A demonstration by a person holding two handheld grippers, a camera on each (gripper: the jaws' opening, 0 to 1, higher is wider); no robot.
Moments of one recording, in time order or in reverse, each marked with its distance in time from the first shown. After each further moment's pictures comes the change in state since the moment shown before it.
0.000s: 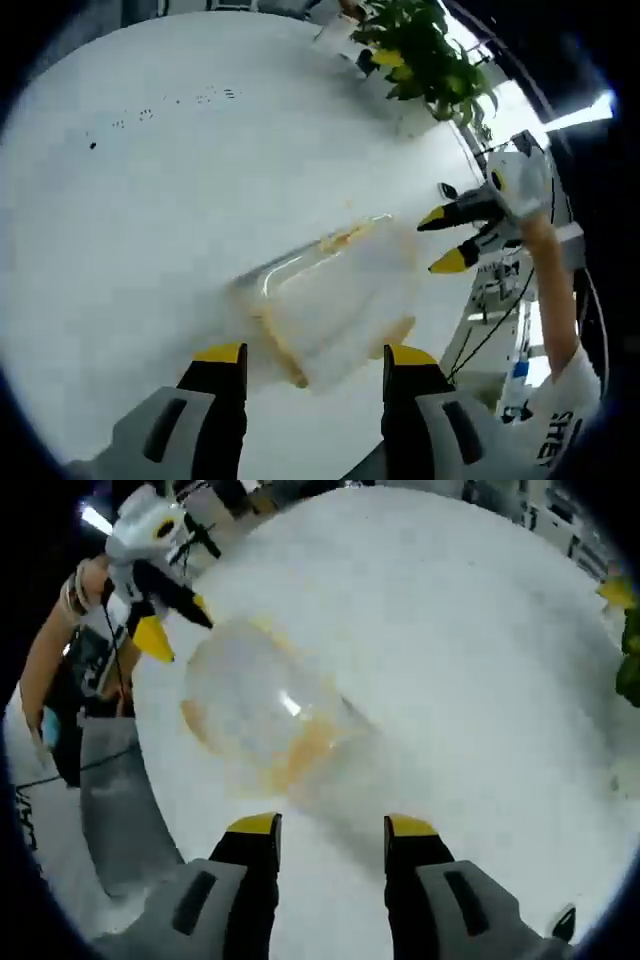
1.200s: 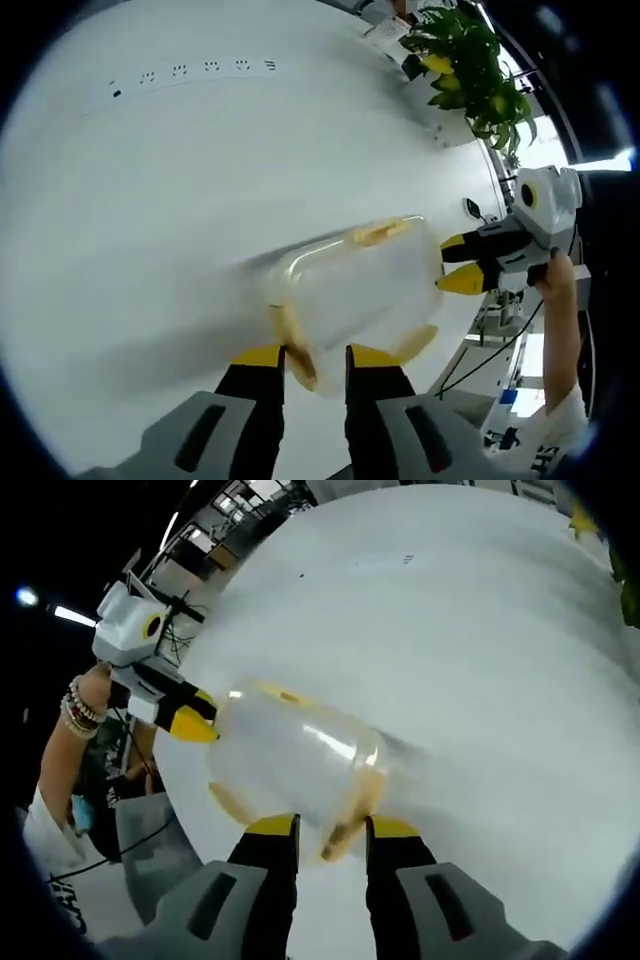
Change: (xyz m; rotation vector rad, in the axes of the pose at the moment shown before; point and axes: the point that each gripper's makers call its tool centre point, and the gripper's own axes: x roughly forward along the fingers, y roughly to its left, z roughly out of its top) left arm 0.012 0.018 -0.017 -0.003 0.089 0.135; right arm 0.032 0.025 0.002 0.124 -0.002 0.002
